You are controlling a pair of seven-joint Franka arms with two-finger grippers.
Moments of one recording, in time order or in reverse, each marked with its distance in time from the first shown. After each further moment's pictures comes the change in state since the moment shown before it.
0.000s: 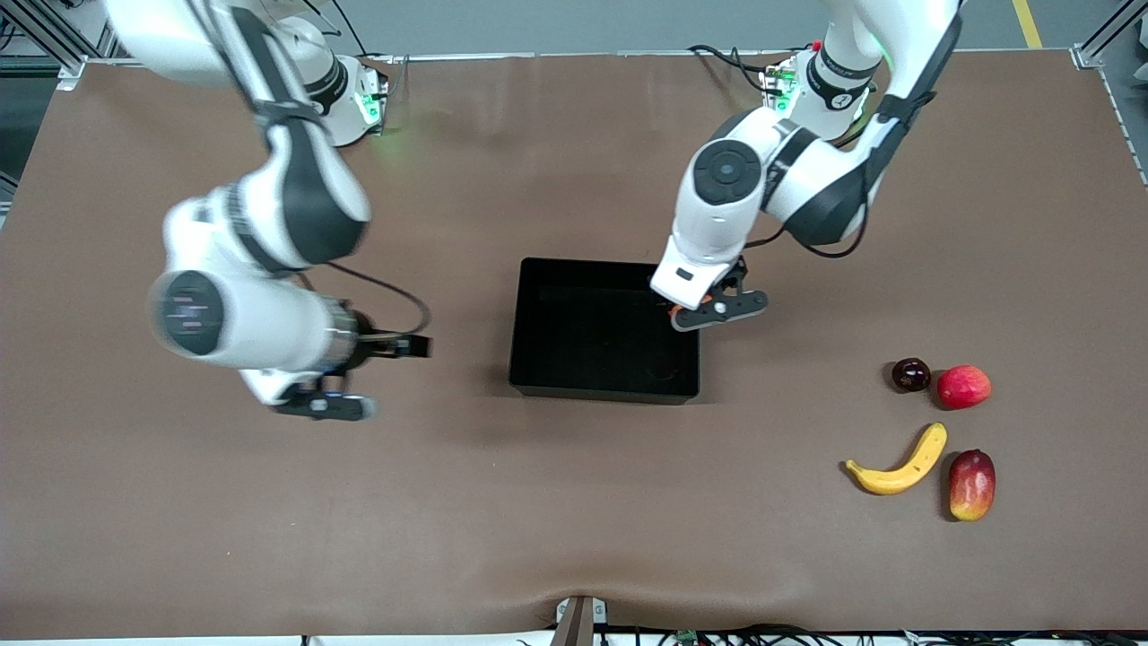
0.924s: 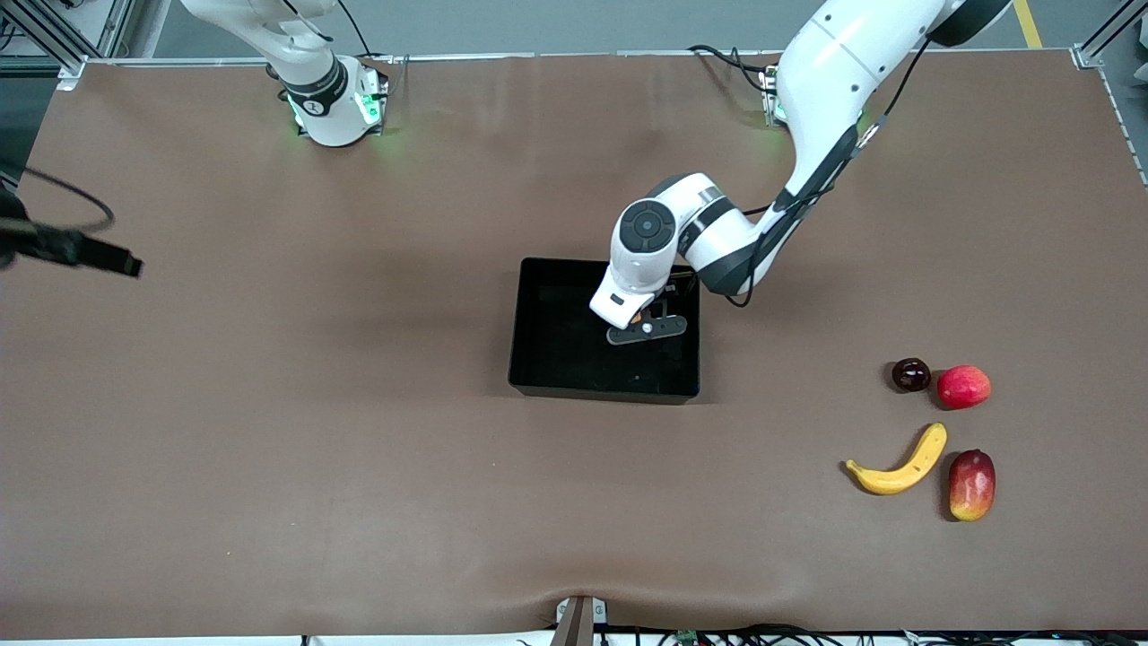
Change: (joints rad) left arm -0.098 0.298 0.003 0.042 0.110 0.199 -0.113; right arm -0.266 -0.253 -0.012 0.155 -0.206 -0.373 -0.167
